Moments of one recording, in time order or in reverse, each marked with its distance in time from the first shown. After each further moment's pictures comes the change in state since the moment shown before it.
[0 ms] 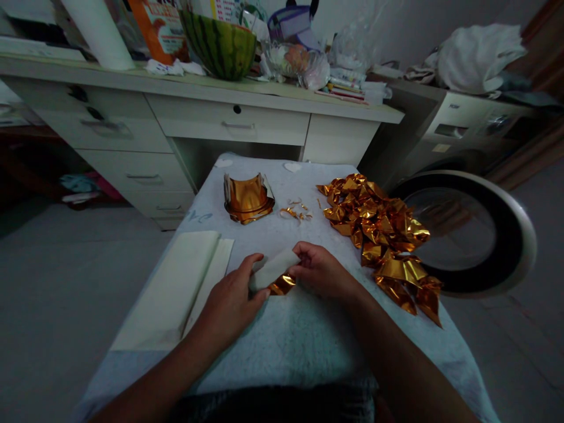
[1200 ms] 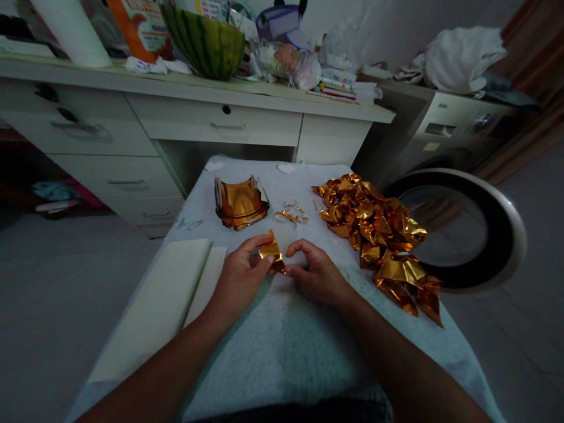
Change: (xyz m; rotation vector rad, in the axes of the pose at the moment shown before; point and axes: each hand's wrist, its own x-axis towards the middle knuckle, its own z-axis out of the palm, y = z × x) left_hand 0.049 0.018 0.009 -0.836 0.075 -0.094; right_hand 0.001 0.004 0.007 0.043 0.158 -0.065
